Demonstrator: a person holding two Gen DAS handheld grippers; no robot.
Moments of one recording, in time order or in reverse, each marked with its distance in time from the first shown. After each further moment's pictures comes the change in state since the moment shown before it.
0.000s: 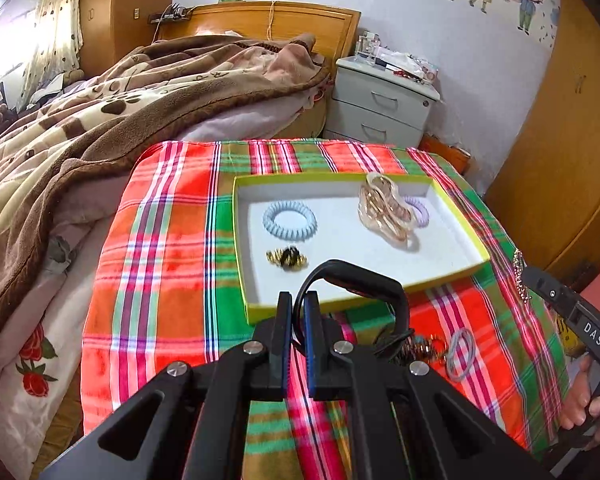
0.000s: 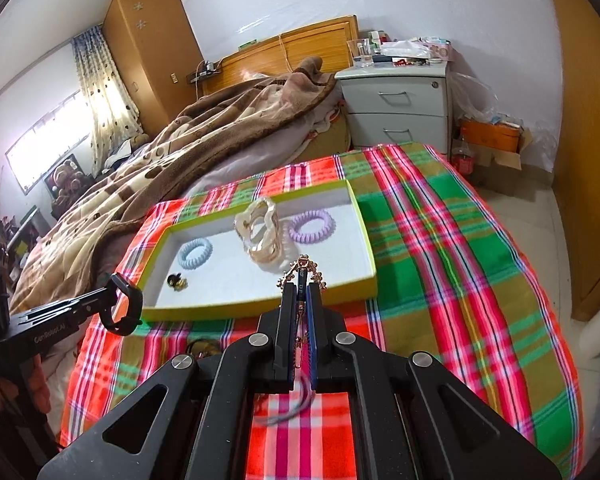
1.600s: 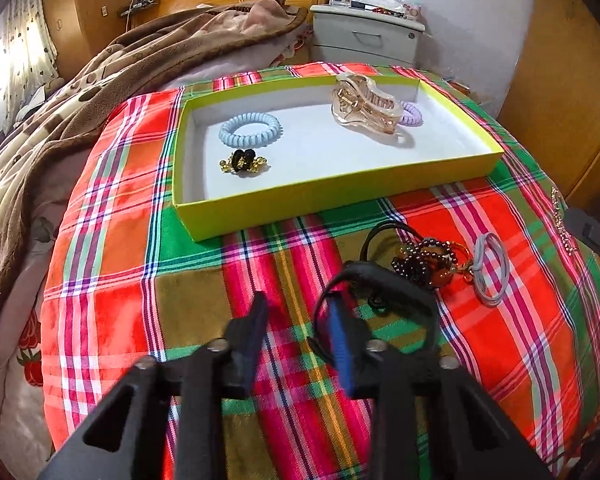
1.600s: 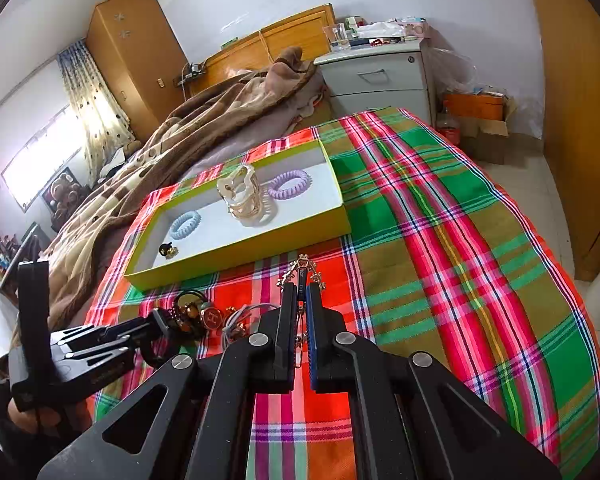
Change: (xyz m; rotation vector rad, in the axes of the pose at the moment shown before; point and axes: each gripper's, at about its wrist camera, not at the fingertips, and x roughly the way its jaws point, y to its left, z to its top) left arm 0.040 -0.036 -0.060 0.135 0.136 0.060; right arm -0.021 -0.022 -0.054 0.095 0.016 0.008
